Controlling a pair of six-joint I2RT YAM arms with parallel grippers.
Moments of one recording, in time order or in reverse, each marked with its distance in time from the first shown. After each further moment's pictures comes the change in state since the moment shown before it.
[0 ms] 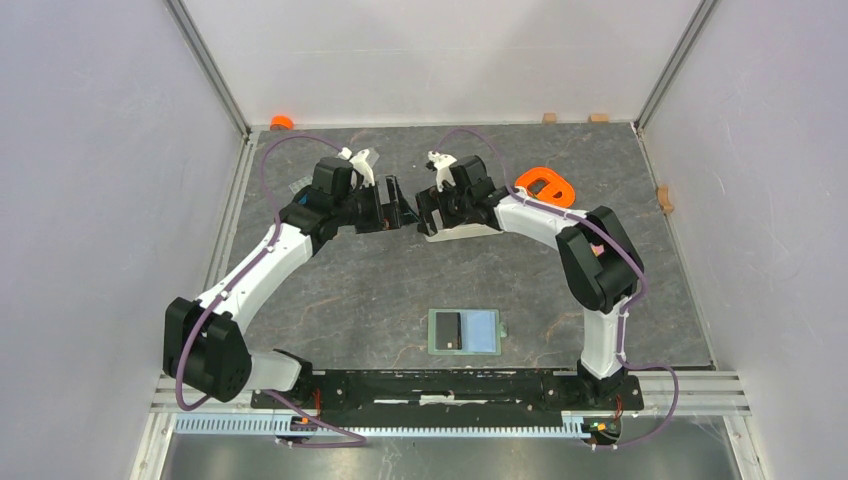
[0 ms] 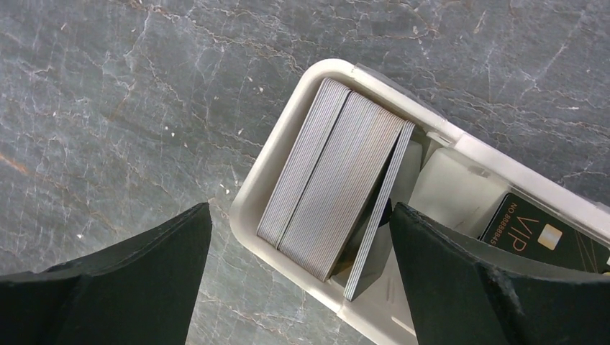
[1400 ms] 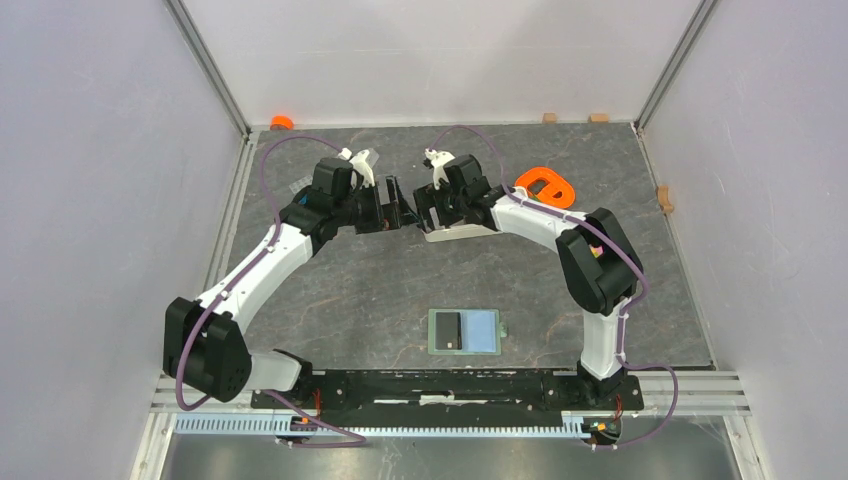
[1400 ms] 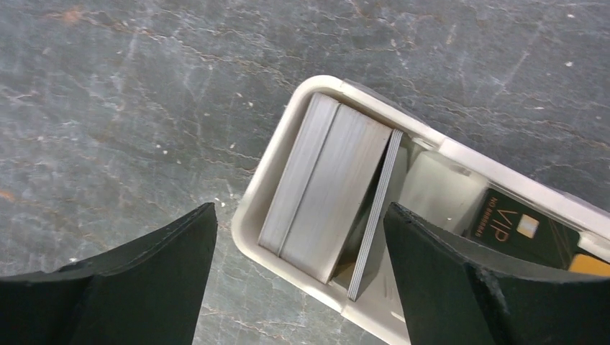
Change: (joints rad) left arm 0.001 0.000 -0.003 0.003 0.001 0.000; right arm 0.035 -0.008 0.024 -0.010 0.111 0.035
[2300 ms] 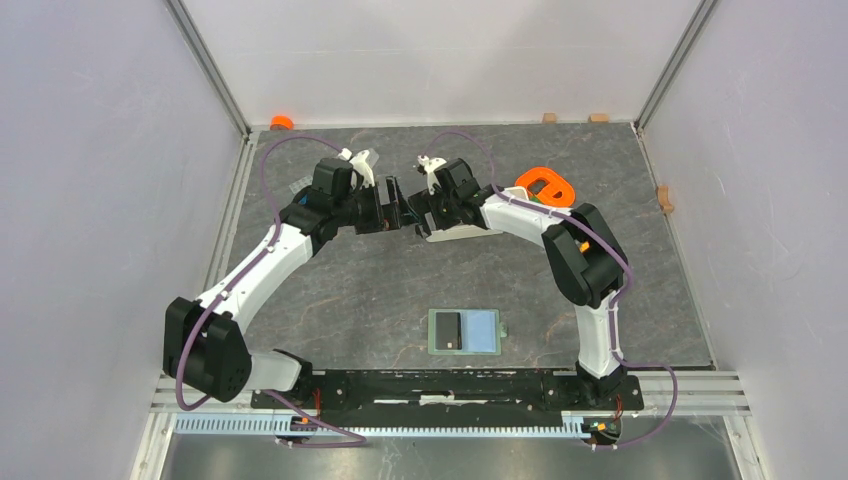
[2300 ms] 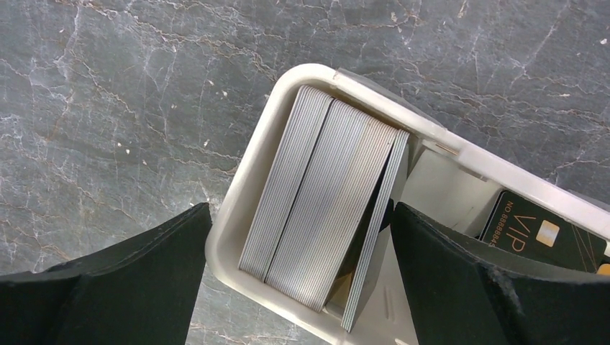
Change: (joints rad) left arm 0.000 0.000 -0.001 0.000 0.000 0.000; right arm 0.022 0.089 0.072 -0.082 0.060 -0.012
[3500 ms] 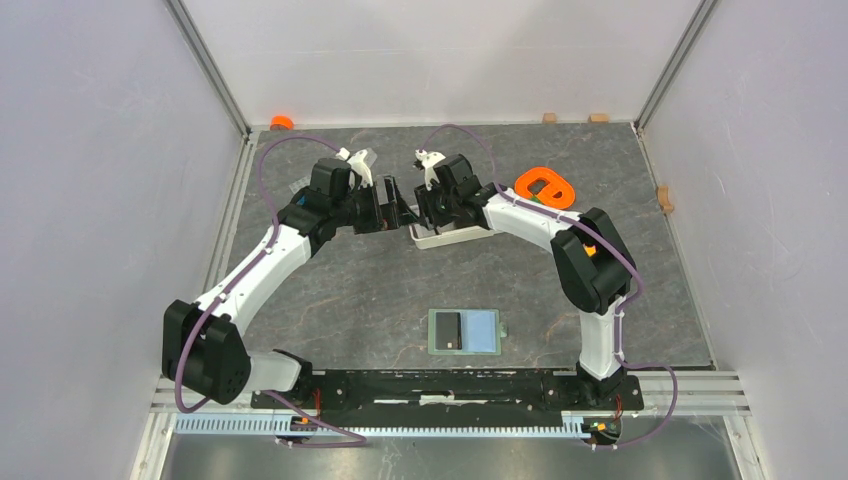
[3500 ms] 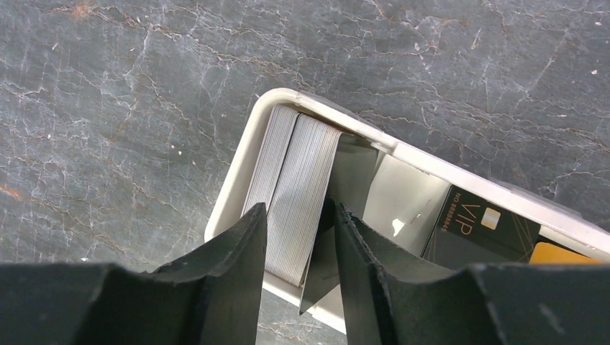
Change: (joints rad) left arm 0.006 -0.011 -0.005 0.000 0.000 0.000; right arm 0.018 -0.061 -0.002 0.005 -0.021 0.013
